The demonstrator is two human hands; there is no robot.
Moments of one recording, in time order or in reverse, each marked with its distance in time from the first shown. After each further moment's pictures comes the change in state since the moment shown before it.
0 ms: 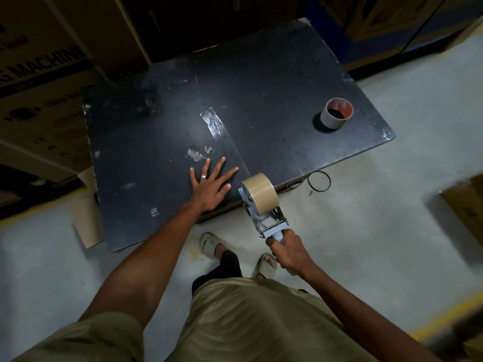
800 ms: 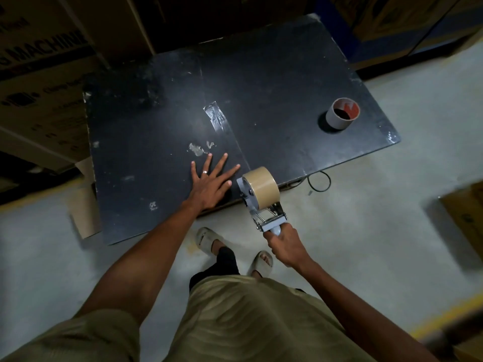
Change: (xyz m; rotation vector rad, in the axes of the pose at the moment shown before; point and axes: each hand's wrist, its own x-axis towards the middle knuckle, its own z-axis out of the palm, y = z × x) left_hand -0.002 -0.001 0.005 0.022 0.057 0.028; right_hand 0.021 0.003 0.004 0.049 0.003 -0.006
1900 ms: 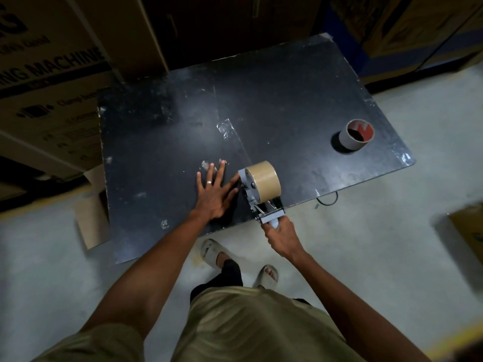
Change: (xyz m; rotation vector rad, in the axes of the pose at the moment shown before) left_hand 0.017 -0.019 -0.015 -0.014 -0.025 -0.119; right_hand 0.075 -0.029 0.022 0.056 0.071 -0.063
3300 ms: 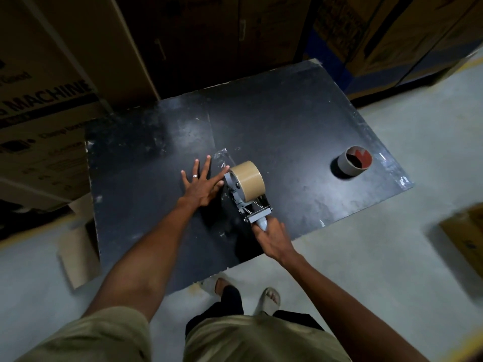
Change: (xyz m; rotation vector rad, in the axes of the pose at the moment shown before) left_hand 0.115 -0.060 -0.054 -0.019 -0.141 -0.021; right_hand 0.066 -0.068 0.012 -0.245 0.028 0.001
